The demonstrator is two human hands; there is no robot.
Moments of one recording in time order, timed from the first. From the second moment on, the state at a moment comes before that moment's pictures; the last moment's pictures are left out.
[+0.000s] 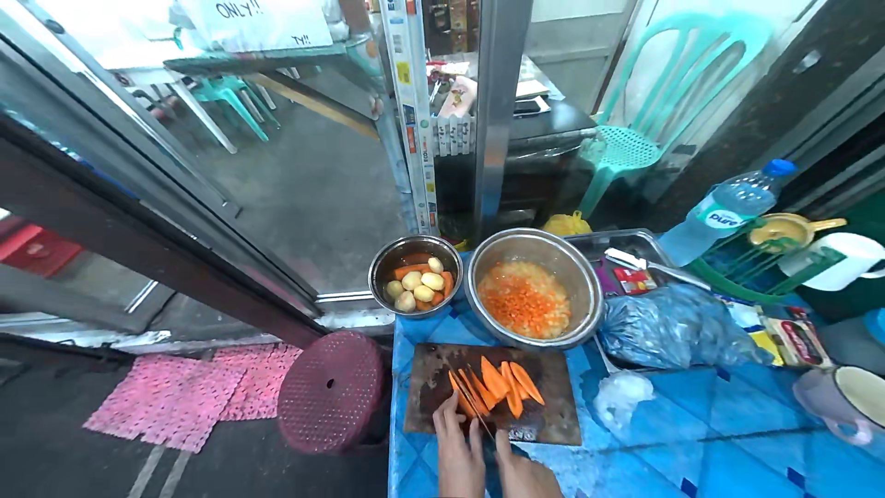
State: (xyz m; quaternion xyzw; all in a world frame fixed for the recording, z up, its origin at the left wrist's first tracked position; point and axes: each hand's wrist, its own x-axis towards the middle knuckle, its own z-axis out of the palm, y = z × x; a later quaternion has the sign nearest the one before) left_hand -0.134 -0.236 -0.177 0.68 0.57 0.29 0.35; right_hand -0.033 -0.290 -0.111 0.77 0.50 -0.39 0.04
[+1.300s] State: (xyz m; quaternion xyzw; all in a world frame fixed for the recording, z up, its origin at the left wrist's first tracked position) left_hand -0.132 -0.193 -0.150 0.60 0.68 0.19 0.38; right_hand -0.017 -0.299 -0.100 0.74 0.48 -0.46 0.02
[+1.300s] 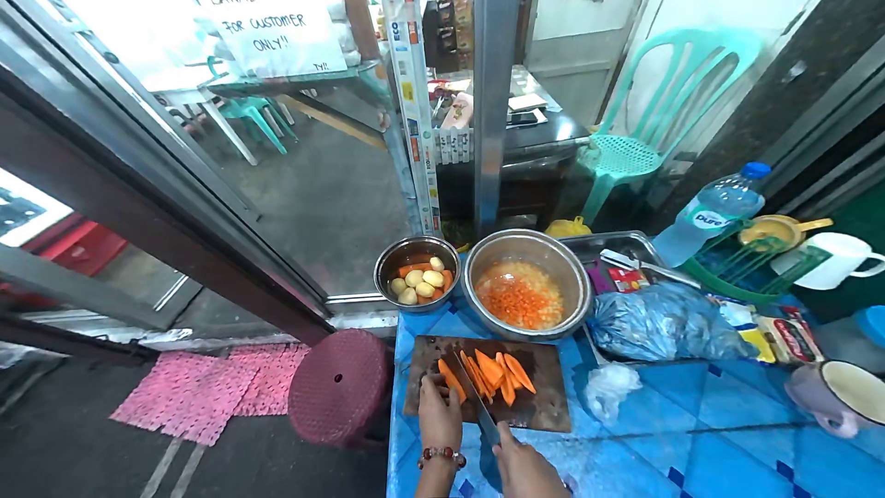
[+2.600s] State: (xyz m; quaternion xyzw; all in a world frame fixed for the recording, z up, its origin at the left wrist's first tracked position) left_hand -0.149 -0.195 -0.184 0.66 0.58 0.35 0.32; right_hand -0.035 -0.278 -0.093 0.76 0.48 -0.42 0.06
